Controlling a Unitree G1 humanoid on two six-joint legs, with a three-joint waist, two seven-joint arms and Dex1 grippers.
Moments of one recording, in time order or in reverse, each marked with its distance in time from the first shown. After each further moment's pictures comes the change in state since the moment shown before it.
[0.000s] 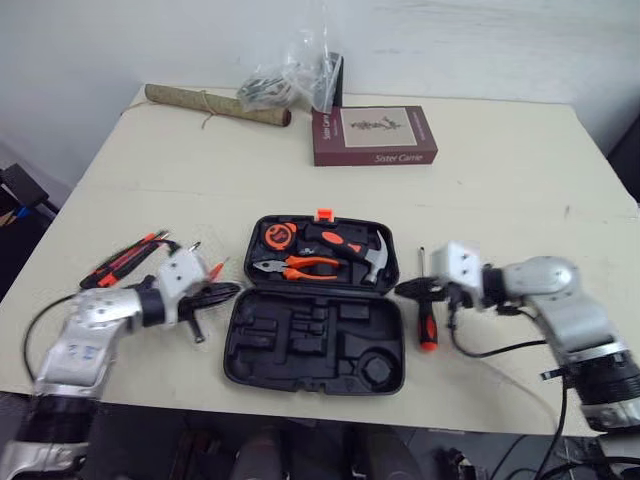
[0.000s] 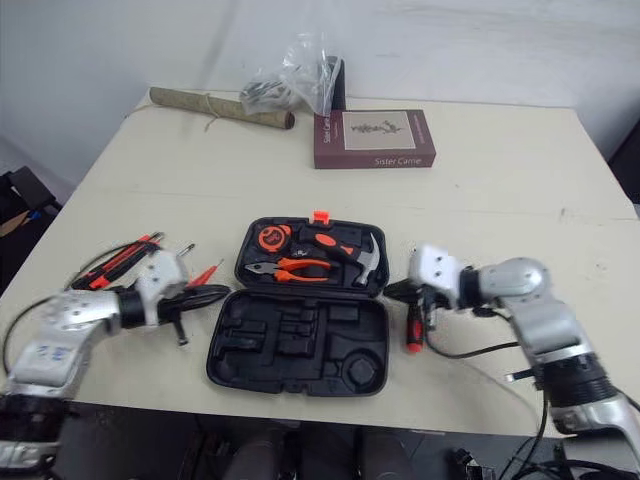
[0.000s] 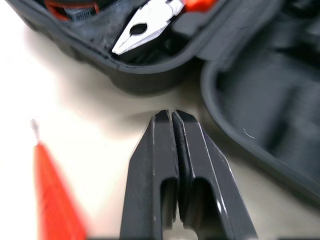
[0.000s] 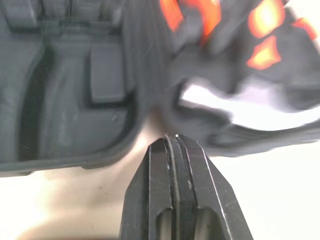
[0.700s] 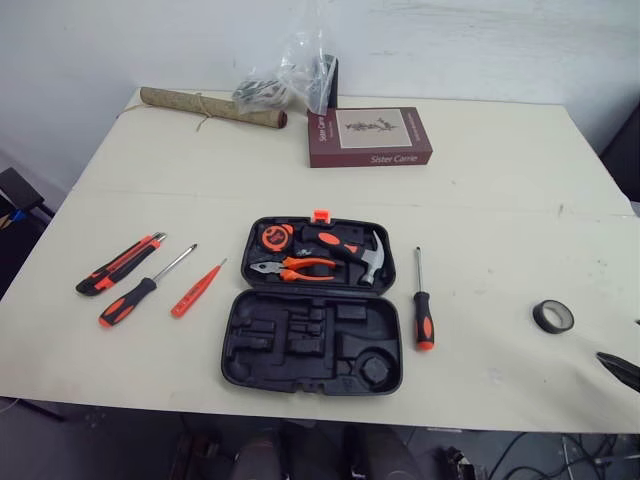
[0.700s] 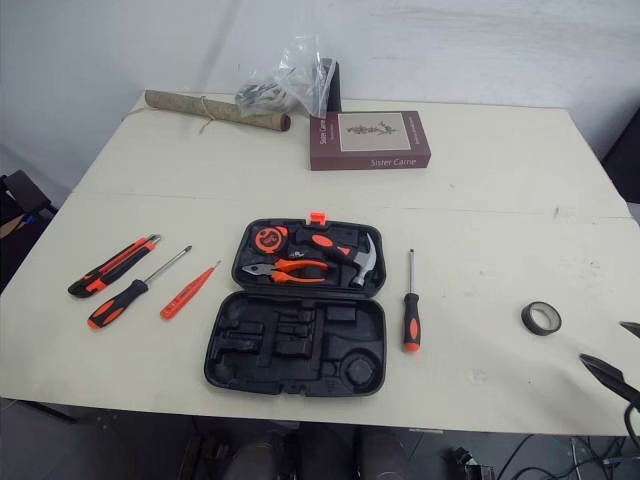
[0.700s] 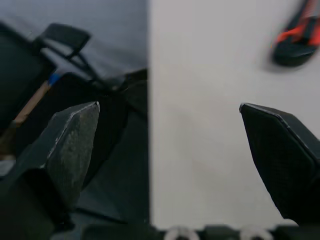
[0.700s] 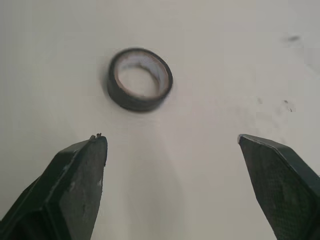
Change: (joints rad) left arm 0.296 0.346 0.745 1.003 -0.026 -0.410 0.086; right arm 0.665 -0.105 -0.765 0.622 0.043 -0.523 -0.062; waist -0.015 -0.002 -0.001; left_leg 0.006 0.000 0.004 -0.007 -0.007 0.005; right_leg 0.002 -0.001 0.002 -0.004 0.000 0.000
